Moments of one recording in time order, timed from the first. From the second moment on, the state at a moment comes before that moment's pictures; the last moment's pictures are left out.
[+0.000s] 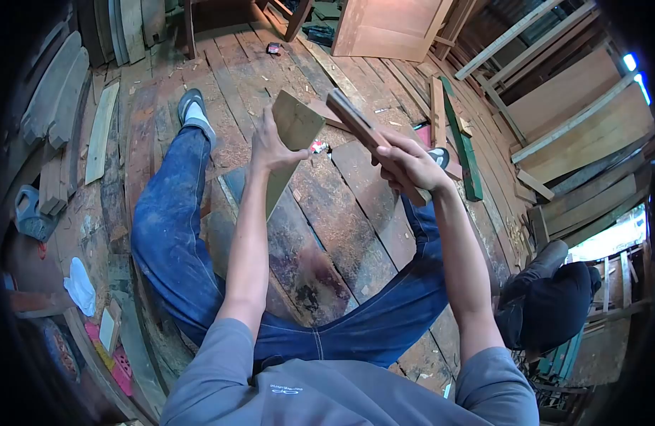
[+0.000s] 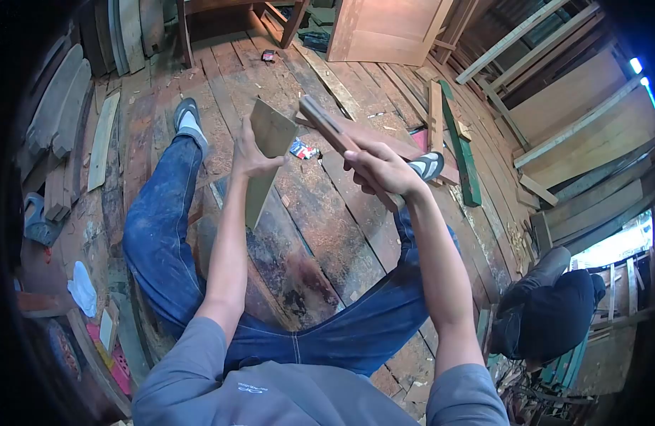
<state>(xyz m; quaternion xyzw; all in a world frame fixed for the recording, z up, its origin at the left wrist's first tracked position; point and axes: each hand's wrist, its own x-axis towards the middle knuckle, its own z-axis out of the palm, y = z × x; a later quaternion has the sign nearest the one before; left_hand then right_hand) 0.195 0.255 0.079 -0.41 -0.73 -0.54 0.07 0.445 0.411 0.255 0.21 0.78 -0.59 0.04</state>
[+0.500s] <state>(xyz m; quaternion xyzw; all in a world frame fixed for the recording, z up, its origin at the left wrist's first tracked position) 0.198 0.263 0.071 -0.41 -0.74 -0.53 0.06 0.429 0.416 0.255 0.17 0.79 -0.58 0.06</state>
